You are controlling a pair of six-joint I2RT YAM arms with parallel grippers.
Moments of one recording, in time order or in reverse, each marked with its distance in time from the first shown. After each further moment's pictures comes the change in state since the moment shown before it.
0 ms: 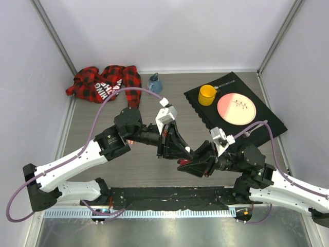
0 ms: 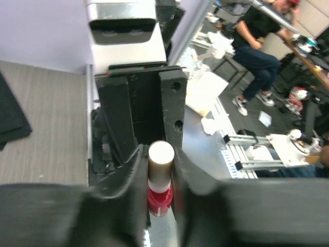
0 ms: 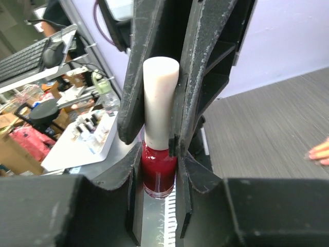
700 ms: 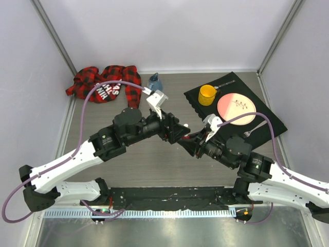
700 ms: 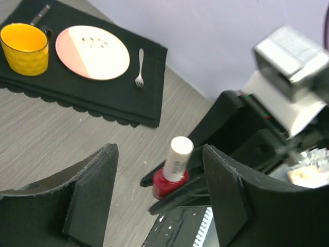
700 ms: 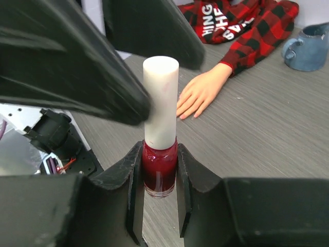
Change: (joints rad) left arm -0.031 -0.038 0.059 -0.251 -0.803 0.035; right arm 0.005 0.154 0.176 -0.346 0.570 -0.197
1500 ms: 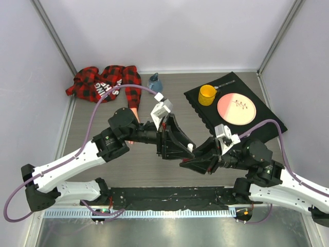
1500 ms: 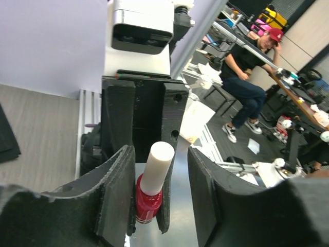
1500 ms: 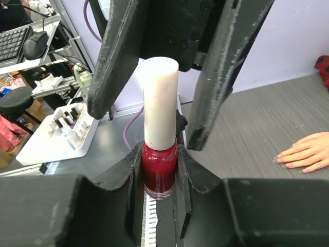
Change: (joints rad) left arm 0.006 0.017 -0.043 0.328 0.676 -0.151; right arm 0.000 -0.128 -0.022 0.150 -0.535 0.059
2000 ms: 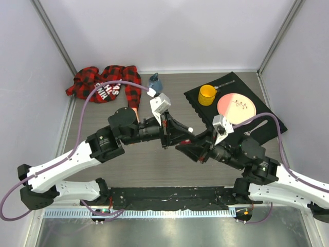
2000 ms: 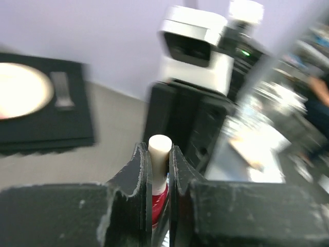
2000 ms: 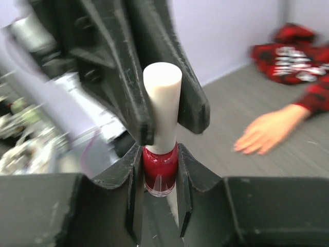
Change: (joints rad) left arm -0.033 -0.008 0.075 -0.194 -0.271 0.149; right arm 0.011 0.055 0.021 -0.008 0.246 0.021
